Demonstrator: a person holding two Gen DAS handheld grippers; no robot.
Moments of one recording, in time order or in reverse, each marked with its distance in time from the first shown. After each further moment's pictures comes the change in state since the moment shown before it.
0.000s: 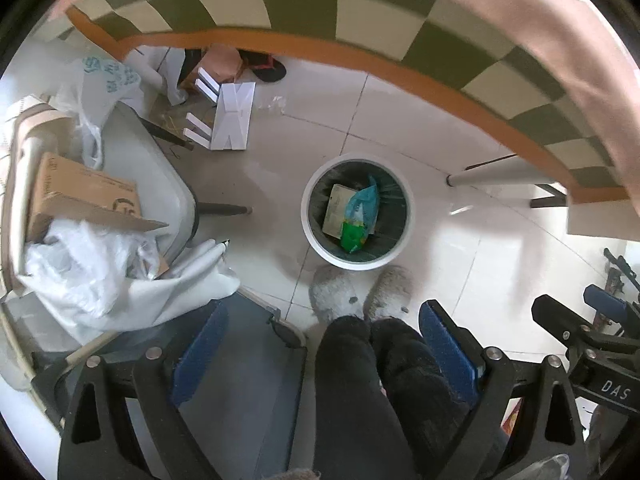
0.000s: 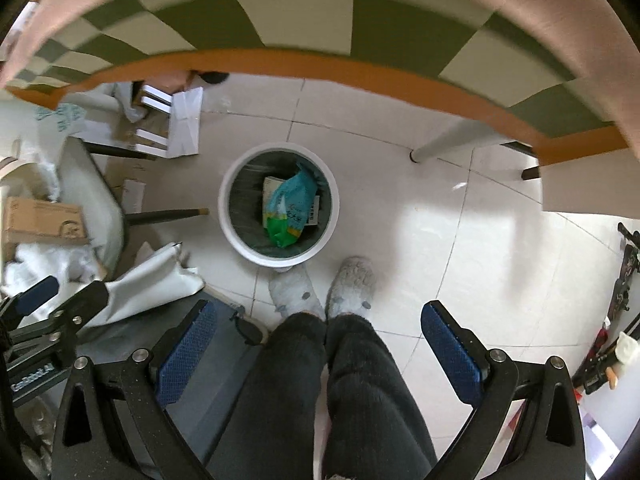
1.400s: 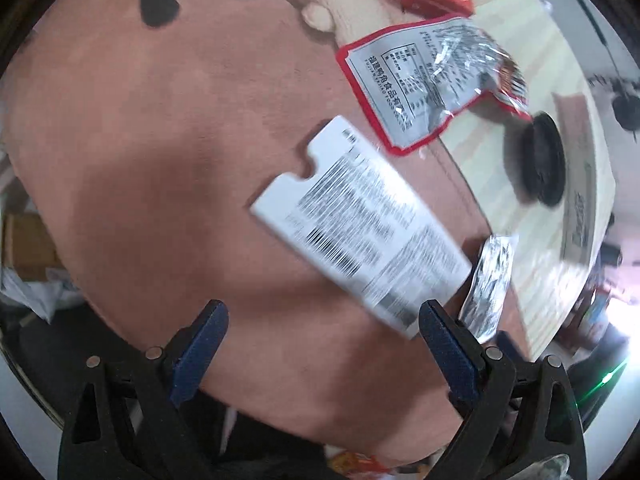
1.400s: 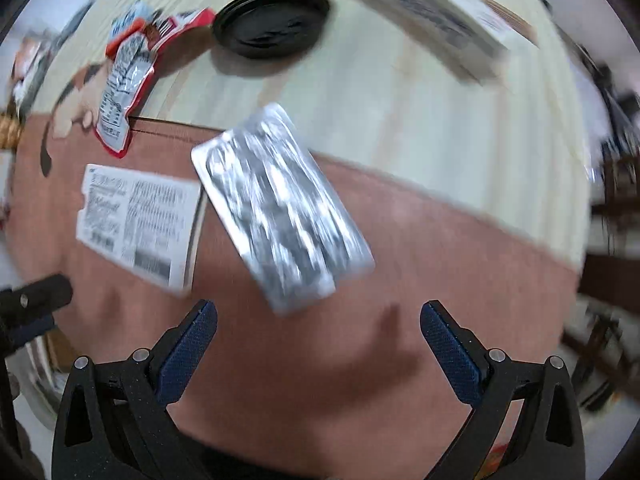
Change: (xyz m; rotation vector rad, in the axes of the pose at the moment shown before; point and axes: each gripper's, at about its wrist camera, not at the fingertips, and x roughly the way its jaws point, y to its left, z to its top) left arm -0.081 -0.113 0.358 -0.484 0.113 -0.230; right arm -0.139 -0.062 0.366 -0.126 -0.092 -0.035
